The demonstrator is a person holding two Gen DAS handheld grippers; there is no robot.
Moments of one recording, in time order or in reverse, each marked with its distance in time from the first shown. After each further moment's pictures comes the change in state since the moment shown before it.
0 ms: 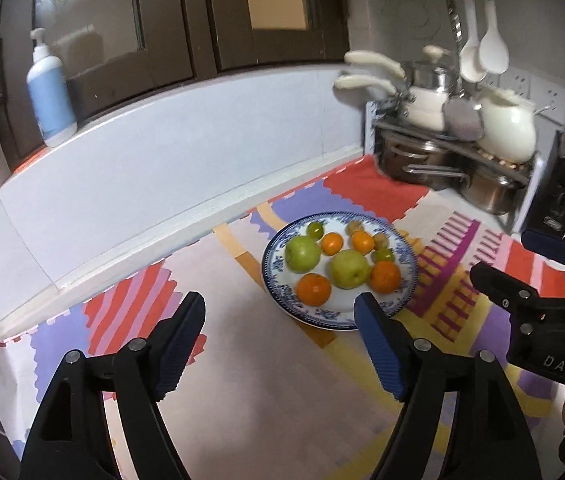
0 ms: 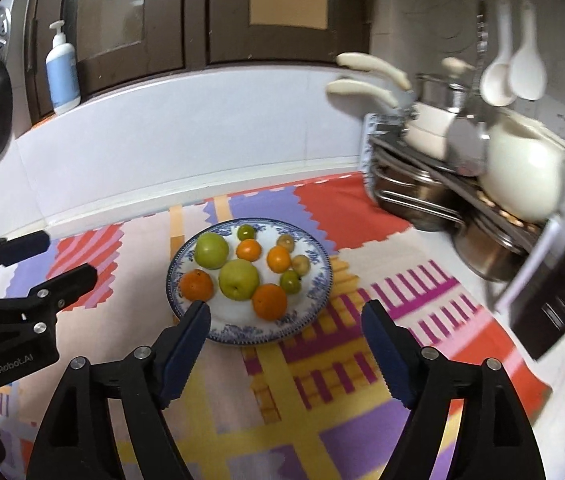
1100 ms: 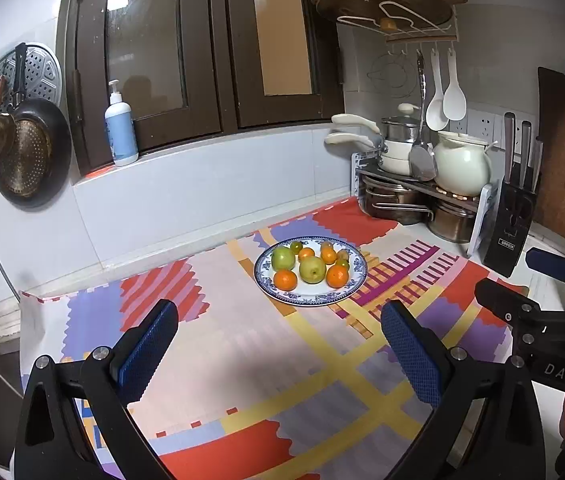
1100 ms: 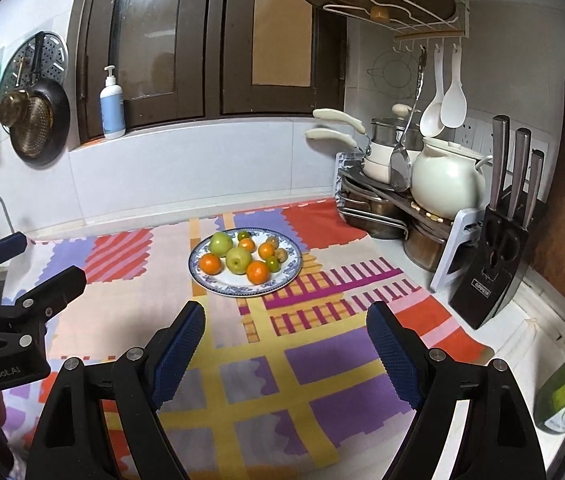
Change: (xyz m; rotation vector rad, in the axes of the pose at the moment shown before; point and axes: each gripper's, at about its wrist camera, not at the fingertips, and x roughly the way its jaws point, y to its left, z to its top) left arm -0.150 -0.065 -0.058 -0.076 -0.163 0.088; right arm -0.150 -0.037 -0.067 -0.030 -0.130 0.032
